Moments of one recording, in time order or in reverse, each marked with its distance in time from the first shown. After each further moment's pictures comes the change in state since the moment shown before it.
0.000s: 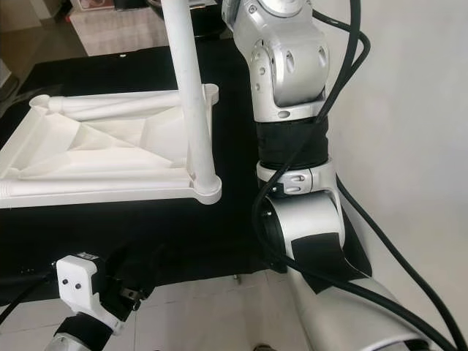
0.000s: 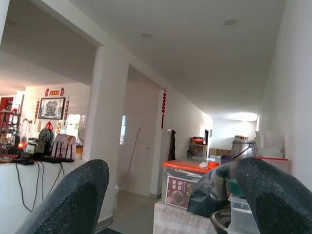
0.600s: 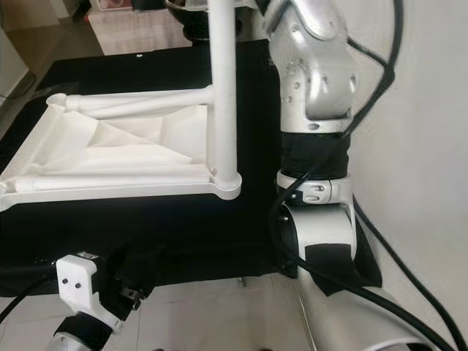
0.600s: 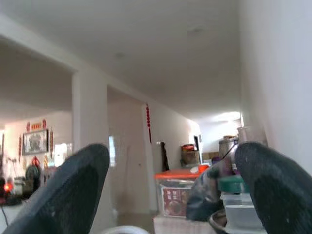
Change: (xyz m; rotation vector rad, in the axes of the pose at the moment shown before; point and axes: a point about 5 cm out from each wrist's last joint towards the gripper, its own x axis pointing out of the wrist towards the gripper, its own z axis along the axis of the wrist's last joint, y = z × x) left arm 0.004 0.001 0.004 0.006 -0.021 -0.006; right arm -0.034 -0.051 -0.005 0.133 -0.150 -0.197
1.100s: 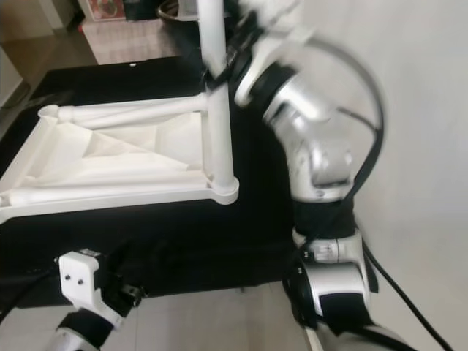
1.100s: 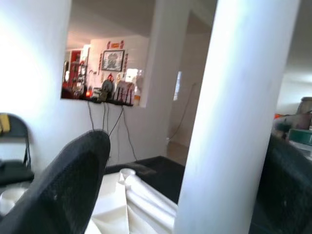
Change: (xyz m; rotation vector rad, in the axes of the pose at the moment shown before) left arm 0.001 0.004 -0.004 0.001 0.017 0.007; right arm -0.075 0.026 -0.076 -0.069 0.302 0.472
